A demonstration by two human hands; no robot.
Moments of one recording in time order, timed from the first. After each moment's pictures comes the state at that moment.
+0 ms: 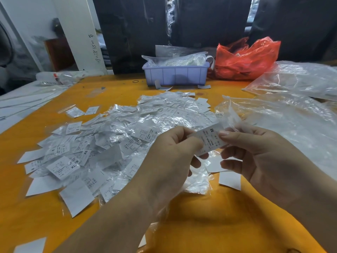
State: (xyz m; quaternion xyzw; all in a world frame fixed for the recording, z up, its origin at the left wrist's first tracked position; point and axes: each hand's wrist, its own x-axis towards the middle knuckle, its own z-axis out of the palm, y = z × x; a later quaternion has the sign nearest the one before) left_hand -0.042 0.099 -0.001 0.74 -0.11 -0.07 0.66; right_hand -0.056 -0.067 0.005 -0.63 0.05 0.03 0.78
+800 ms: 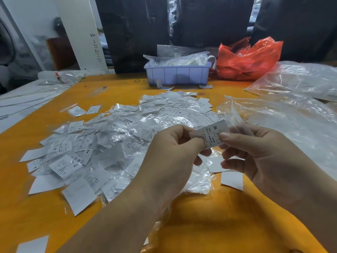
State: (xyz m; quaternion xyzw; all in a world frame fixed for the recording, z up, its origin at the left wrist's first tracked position) left_hand -0.044 0.098 0.001 0.73 -0.11 -0.03 0.67; right_hand -0.056 -0.067 0.003 -0.66 0.02 0.00 0.75
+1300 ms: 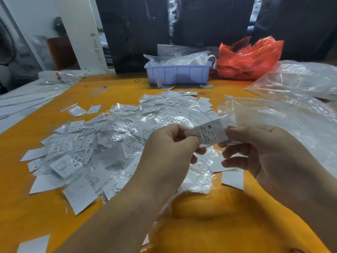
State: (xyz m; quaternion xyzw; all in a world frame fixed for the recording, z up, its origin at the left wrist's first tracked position) left_hand -0.041 0.101 0.000 0.74 -0.08 -0.01 0.67; right_hand -0.056 -0.070 0.002 -0.68 -0.01 -0.02 0.74
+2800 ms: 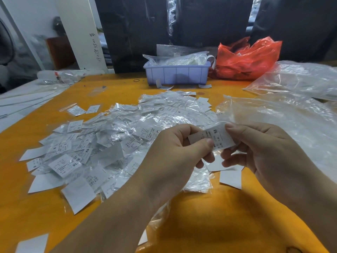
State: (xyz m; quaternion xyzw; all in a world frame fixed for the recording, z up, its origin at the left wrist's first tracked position) left_hand -0.041 0.102 0.000 0.73 -0.18 -0.07 0.66; right_hand -0.058 -0.068 0.003 -0.73 -0.05 -0.06 0.68
